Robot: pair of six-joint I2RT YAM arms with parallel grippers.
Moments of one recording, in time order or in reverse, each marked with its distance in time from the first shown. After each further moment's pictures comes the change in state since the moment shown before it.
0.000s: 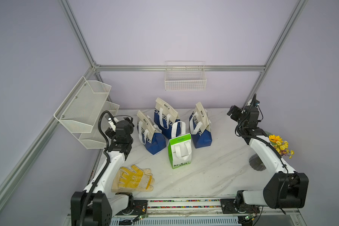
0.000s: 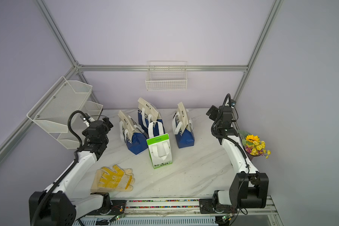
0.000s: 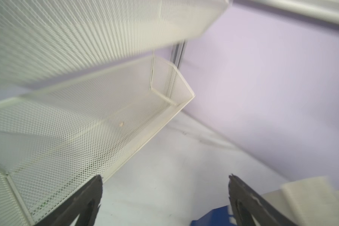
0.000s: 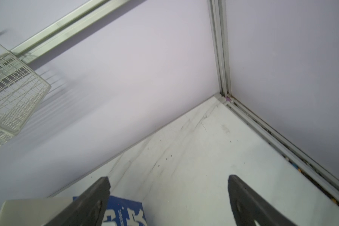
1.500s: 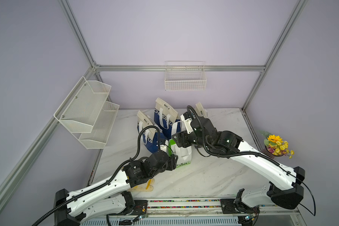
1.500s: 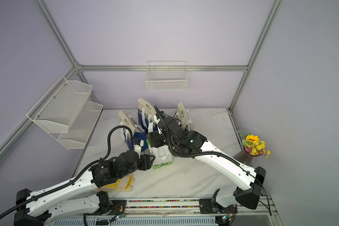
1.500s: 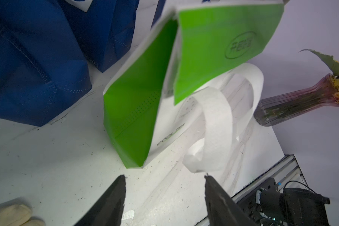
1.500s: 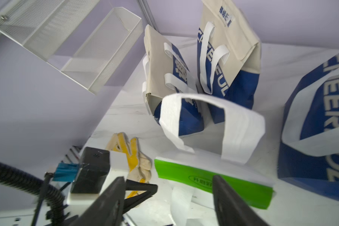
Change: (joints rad) left arm -0.920 -0.133 -0.056 -0.468 0.343 -0.367; right arm 0.938 0.099 0.465 -0.573 -0.062 -0.043
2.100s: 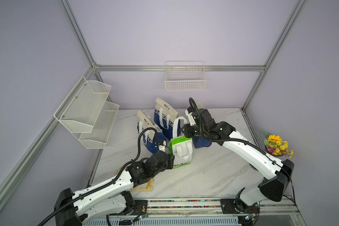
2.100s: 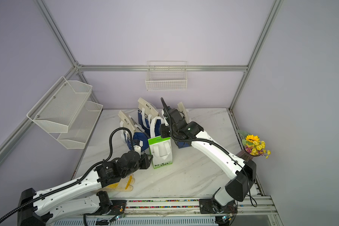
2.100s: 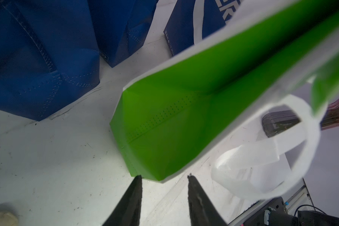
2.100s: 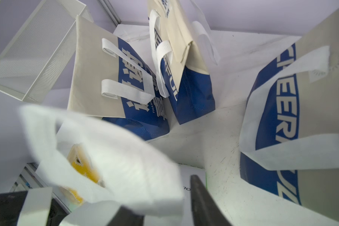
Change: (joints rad) left arm 0.075 0.019 -0.113 0.148 0.026 -0.021; right arm -0.212 0.111 0.002 0.000 -0.113 -0.042
